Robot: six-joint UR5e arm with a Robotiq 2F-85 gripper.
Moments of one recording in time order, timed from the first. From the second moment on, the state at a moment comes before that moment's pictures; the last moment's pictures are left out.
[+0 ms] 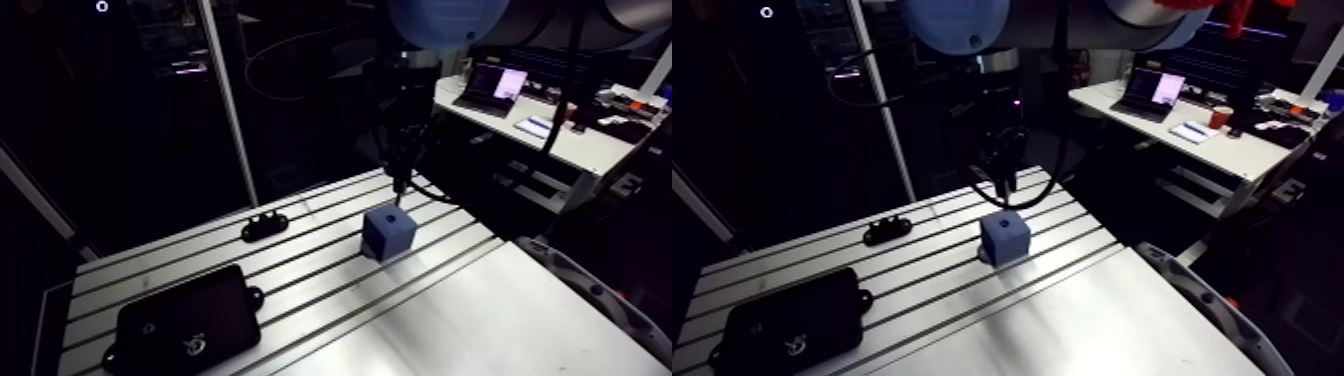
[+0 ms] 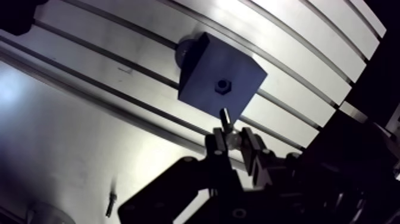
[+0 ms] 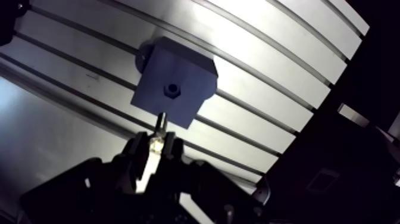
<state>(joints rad) -0.51 -1.35 1.78 -1.94 -1.69 -2.58</state>
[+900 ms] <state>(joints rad) -0.51 -1.30 1.78 -1.96 -1.69 -2.58</state>
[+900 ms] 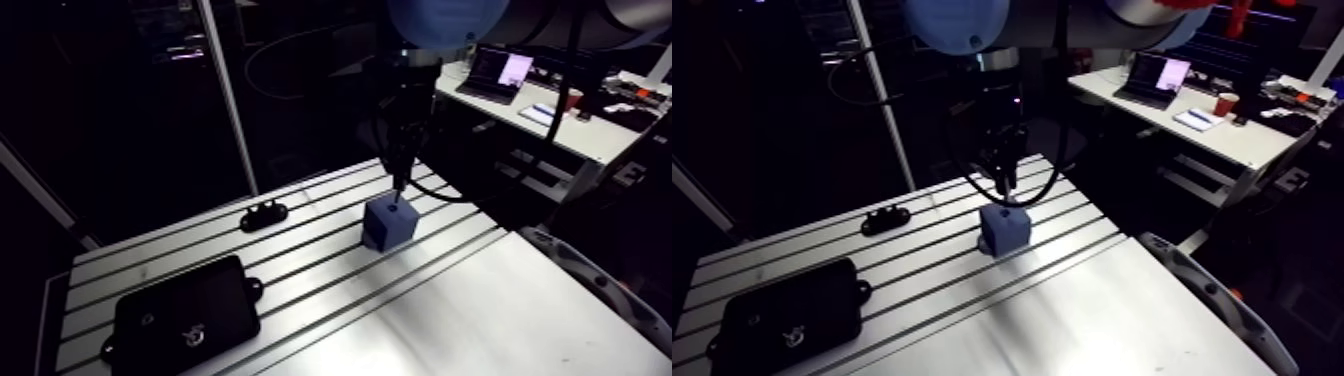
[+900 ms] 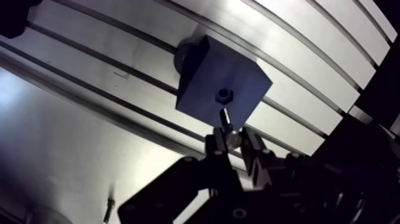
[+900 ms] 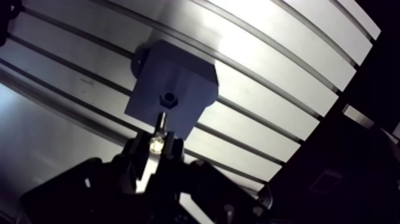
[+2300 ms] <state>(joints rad) -0.51 -1.27 1.77 -1.97 -1.69 -2.58</state>
